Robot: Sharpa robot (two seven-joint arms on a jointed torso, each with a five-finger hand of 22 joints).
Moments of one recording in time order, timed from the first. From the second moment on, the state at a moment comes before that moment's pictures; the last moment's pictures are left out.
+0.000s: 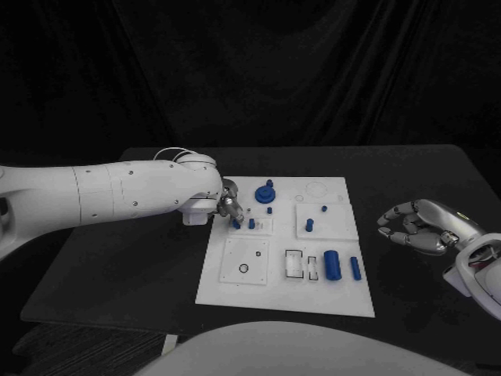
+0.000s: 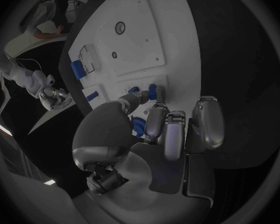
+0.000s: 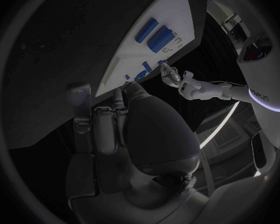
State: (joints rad) left arm 1.22 -0.77 -0.21 1.41 -1.00 0.15 -0.64; left_hand 1.02 -0.07 0.57 -0.02 0.43 1.01 0.05 0.21 1.03 1.36 -0.01 1.34 1.31 1.47 -0.06 1.57 1.31 0.06 1.41 0.05 1.30 1.31; right arm 1.16 -1.04 -0.25 1.65 -1.28 -0.44 -0.05; right_hand 1.48 0.03 0.07 0.25 0.53 0.85 0.10 0.32 0.24 1.46 0.02 1.39 1.48 1.46 -0.04 1.43 1.31 0.12 1.35 0.06 0.78 1.31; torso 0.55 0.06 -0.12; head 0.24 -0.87
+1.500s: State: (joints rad) left arm 1.22 -0.82 -0.22 1.47 -1.07 0.10 -0.62; left_hand 1.01 -0.06 0.57 -0.02 0.43 1.00 0.06 0.20 1.02 1.36 -0.01 1.34 1.31 1.47 -0.06 1.57 1.31 0.06 1.41 0.05 1.30 1.31; right arm 1.16 -1.04 -0.25 1.65 -1.28 -0.43 -0.06; right_hand 1.48 0.03 0.08 0.25 0.53 0.85 0.10 0.32 0.24 1.46 0.02 1.39 1.48 1.47 -0.04 1.42 1.31 0.12 1.35 0.06 0.77 1.31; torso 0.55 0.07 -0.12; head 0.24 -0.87
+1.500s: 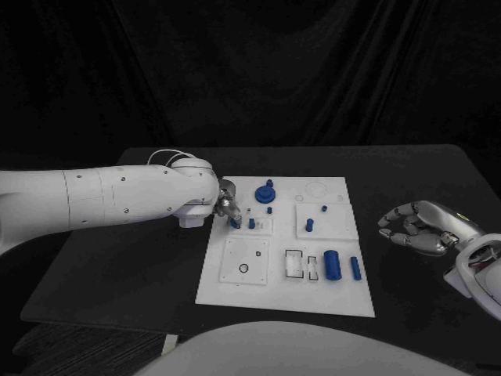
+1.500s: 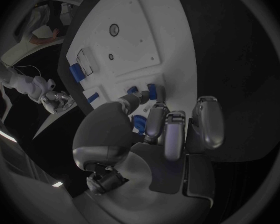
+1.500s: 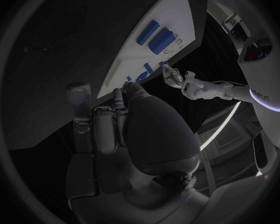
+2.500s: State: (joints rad) left arm 1.21 -0.83 -0.22 1.49 -1.08 0.03 -0.62; left_hand 1.01 -0.06 0.56 -0.02 0.43 1.00 0.06 0.20 1.02 1.36 -0.01 1.34 1.31 1.47 -0.06 1.57 1.31 0.06 1.41 0.05 1.30 1.31; right arm 1.16 -1.05 -0.25 1.65 -1.28 -0.43 -0.07; right_hand 1.48 0.03 0.08 0.25 0.53 0.85 0.10 0.32 0.24 1.46 0.02 1.39 1.48 1.47 -0.04 1.42 1.31 0.12 1.35 0.06 0.77 1.31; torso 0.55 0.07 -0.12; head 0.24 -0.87
